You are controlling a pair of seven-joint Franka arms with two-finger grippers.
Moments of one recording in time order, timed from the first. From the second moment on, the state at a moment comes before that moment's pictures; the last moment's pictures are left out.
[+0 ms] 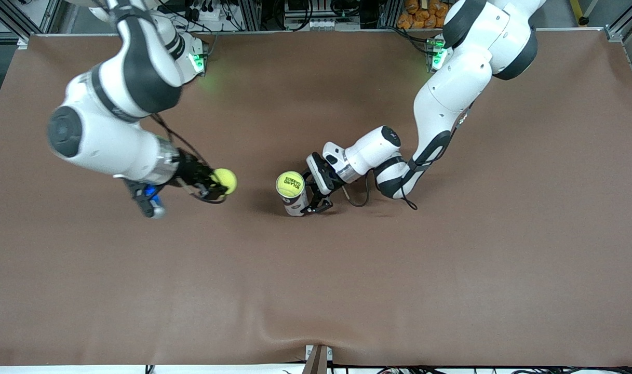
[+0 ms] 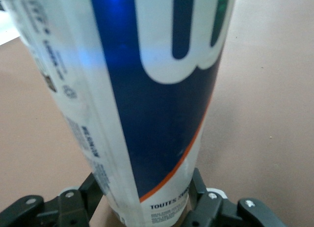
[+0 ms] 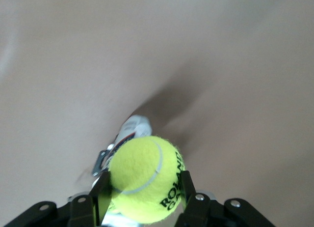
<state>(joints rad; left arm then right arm) -0.34 1.02 -0.37 -1.71 0.76 3.55 -0.06 0.59 0.35 -0.25 -1.49 0.44 1.80 1.17</state>
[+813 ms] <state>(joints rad) -0.34 1.02 -0.37 -1.71 0.76 3.55 -0.06 0.74 0.48 -0.25 -1.39 0.45 1.87 1.38</state>
